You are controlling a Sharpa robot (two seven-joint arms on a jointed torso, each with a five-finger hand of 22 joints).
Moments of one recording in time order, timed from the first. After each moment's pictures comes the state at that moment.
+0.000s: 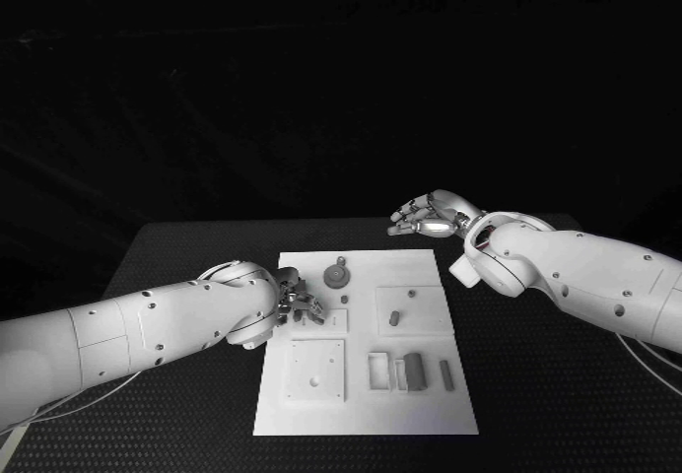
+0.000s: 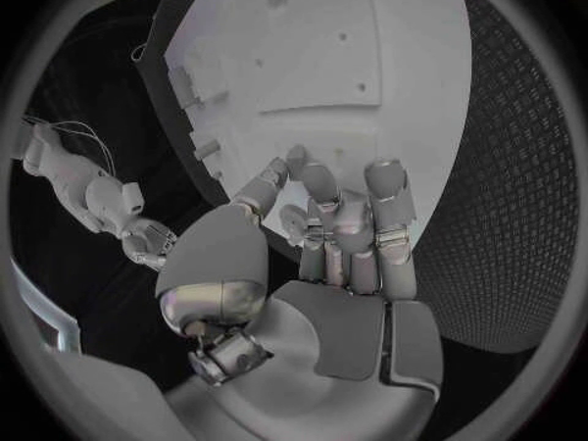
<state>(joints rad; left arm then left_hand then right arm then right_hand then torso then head) 1.25 -0.61 -0.19 1.33 -1.03 -0.13 -0.54 0.86 -0.08 0.46 -0.22 0.05 1.15 0.03 0.28 0.74 1.31 -0.08 0.82 0.68 1.22 -0.18 1.48 0.69 0.03 1.36 -0.25 0.60 1.31 1.27 -0.69 -0.03 1.26 -0.80 -0.26 0.05 1.05 -0.10 0.52 -0.20 0.08 0.71 0.19 0.24 0.40 0.85 0.24 0.09 0.07 0.48 0.29 0.29 0.32 0.01 0.09 0.25 0.16 0.90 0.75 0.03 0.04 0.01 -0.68</state>
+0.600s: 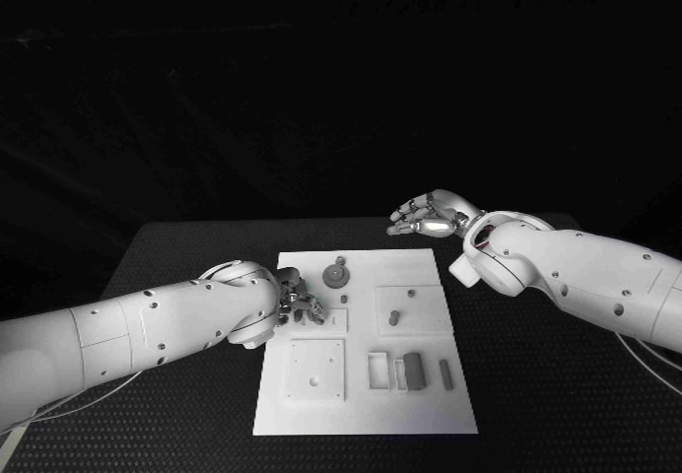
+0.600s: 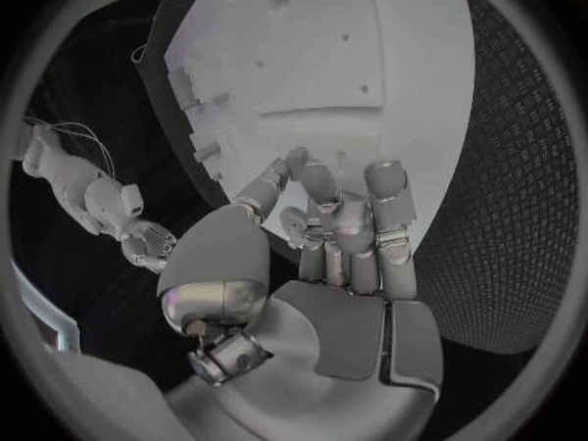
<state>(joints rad) 1.25 -0.60 -0.19 1.32 -1.03 -0.12 -0.54 0.87 -0.05 0.46 -0.24 0.09 1.17 0.02 0.28 0.74 1.31 -0.08 0.82 0.68 1.22 -0.18 1.48 0.69 0.03 1.36 -0.25 0.60 1.31 1.27 -0.69 -0.03 1.26 -0.80 -0.26 0.05 1.05 -0.10 0.52 -0.20 0.08 0.71 0.19 0.24 0.40 0.85 0.24 0.09 0.07 0.48 0.29 0.29 0.32 0.01 0.09 0.25 0.16 0.90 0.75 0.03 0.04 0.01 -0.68</state>
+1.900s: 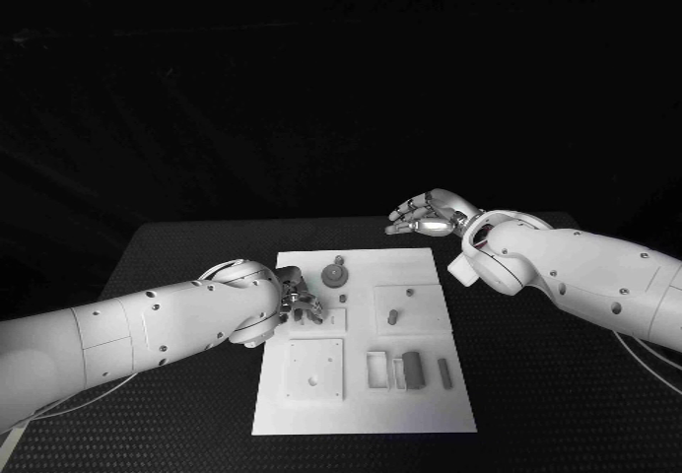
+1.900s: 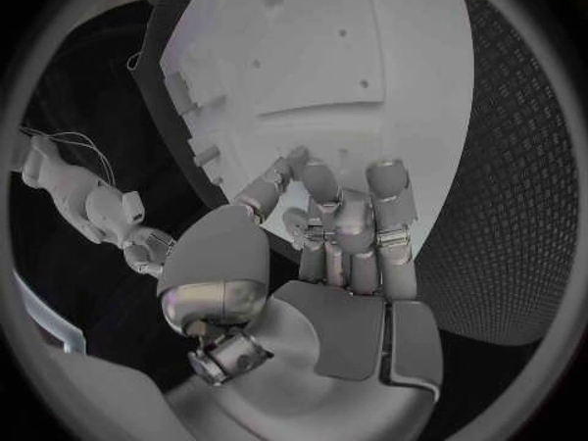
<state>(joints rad) 1.25 -0.59 -0.19 1.32 -1.08 -0.12 -0.55 0.92 -0.07 0.53 -0.26 0.07 1.18 0.02 0.29 0.75 1.32 -0.09 0.82 0.67 1.22 -0.18 1.48 0.69 0.02 1.37 -0.25 0.60 1.31 1.27 -0.69 -0.03 1.26 -0.80 -0.26 0.05 1.04 -0.11 0.51 -0.20 0.08 0.71 0.19 0.24 0.40 0.85 0.24 0.09 0.07 0.47 0.29 0.29 0.32 0.01 0.09 0.25 0.16 0.90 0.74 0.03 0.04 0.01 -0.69</state>
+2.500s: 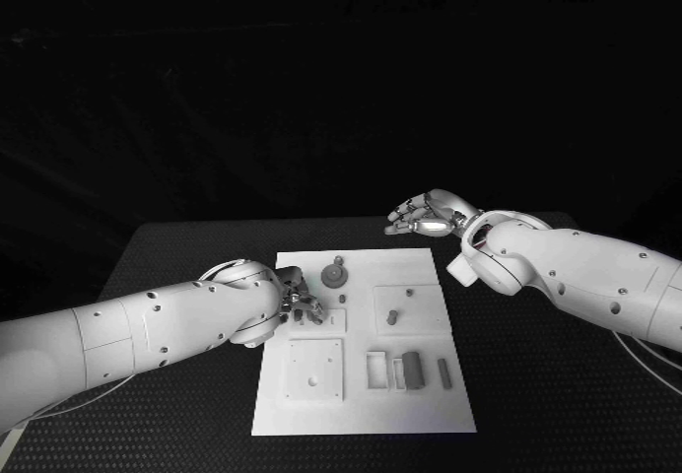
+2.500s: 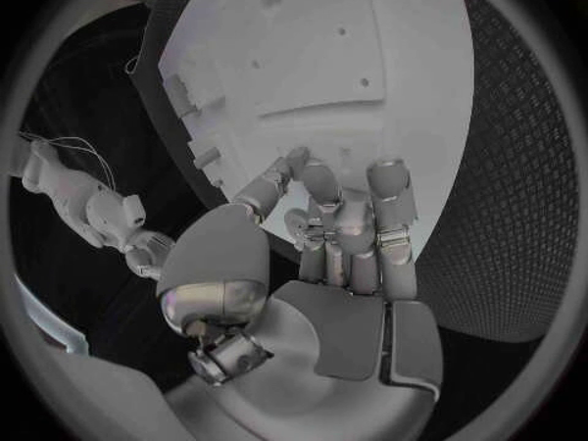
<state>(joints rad) 1.25 -0.59 -0.19 1.32 -1.09 -0.11 -0.55 0.92 -0.08 0.53 -0.26 0.06 1.19 0.02 0.29 0.75 1.32 -0.09 0.82 0.67 1.23 -0.18 1.48 0.69 0.02 1.38 -0.24 0.60 1.31 1.27 -0.69 -0.03 1.26 -0.80 -0.26 0.05 1.04 -0.11 0.51 -0.20 0.08 0.71 0.19 0.24 0.40 0.85 0.24 0.09 0.07 0.48 0.29 0.29 0.32 0.01 0.09 0.25 0.16 0.90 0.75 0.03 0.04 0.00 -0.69</state>
